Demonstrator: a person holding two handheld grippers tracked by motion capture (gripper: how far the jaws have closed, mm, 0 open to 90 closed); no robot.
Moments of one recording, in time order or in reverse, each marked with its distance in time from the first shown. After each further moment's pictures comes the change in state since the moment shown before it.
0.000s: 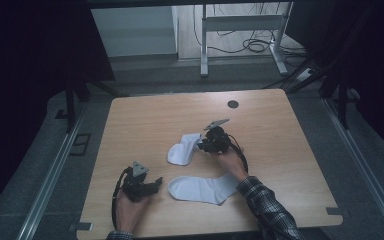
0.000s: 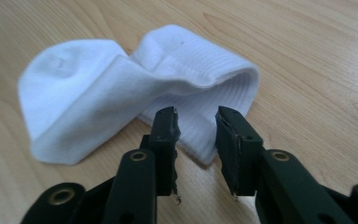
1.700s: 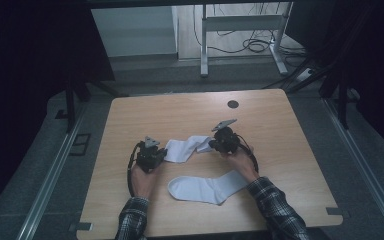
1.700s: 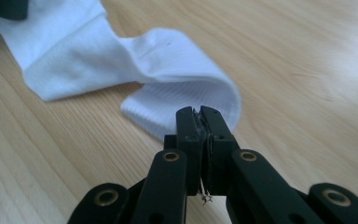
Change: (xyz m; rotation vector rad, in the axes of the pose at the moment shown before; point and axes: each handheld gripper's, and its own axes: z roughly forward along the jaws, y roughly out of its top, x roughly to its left) left arm 0.017 0.071 0.050 -0.060 -0.028 -0.037; right arm -0.010 -0.009 -0.031 0.035 -0.067 -0.045
